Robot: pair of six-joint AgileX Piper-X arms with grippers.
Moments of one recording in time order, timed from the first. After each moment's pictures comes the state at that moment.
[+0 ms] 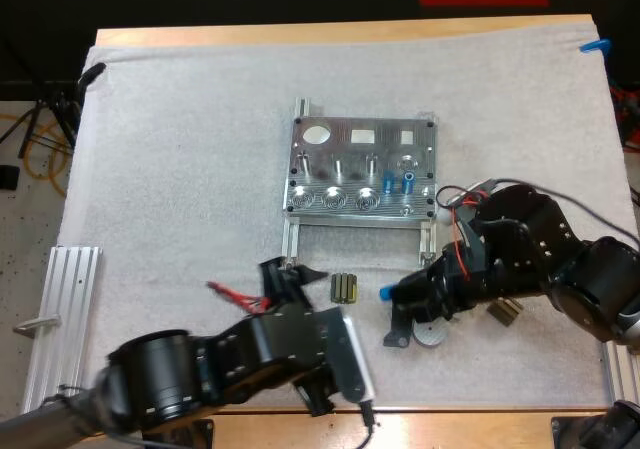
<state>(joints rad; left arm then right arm) -1.23 0.90 -1.13 1.18 -0.28 -1.61 0.73 1.06 -1.05 0.95 -0.50 -1.56</state>
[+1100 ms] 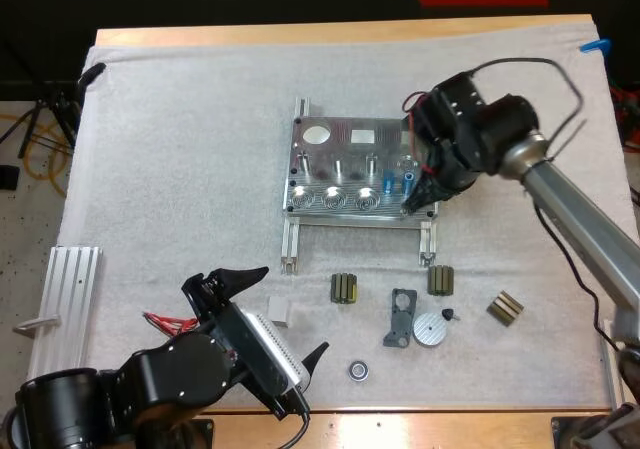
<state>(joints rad) -1.23 0.64 -1.00 1.09 -0.35 -1.88 0.54 1.71 -1.51 1.18 0.05 -2.13</state>
